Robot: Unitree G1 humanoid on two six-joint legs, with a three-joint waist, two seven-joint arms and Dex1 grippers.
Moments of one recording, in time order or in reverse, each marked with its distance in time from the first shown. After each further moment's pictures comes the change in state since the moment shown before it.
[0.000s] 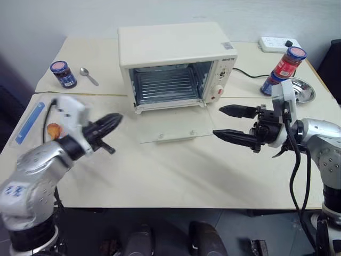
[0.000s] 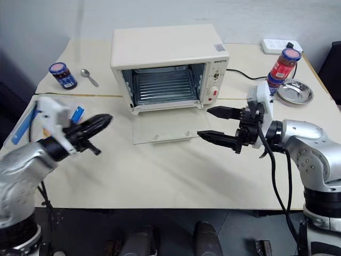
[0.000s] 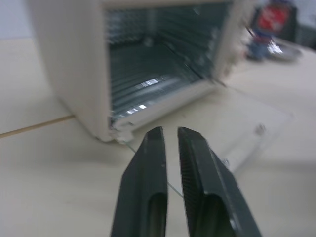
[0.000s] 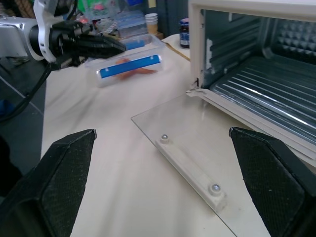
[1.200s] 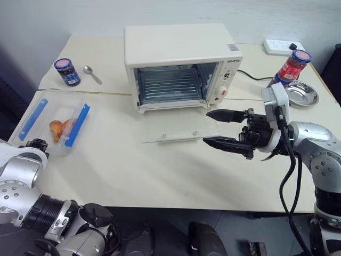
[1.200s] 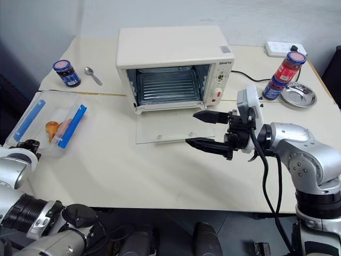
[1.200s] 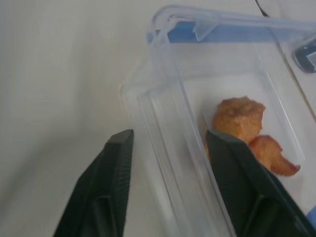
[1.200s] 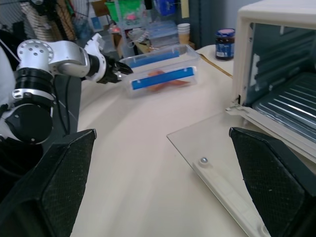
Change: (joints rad) left arm -0.416 -0.249 0.664 0.355 0.042 0.287 0.983; right arm 0.044 0.042 0.011 -0.117 0.077 0.010 -0.060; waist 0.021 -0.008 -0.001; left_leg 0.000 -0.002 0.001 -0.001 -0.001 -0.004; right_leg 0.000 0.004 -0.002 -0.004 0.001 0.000
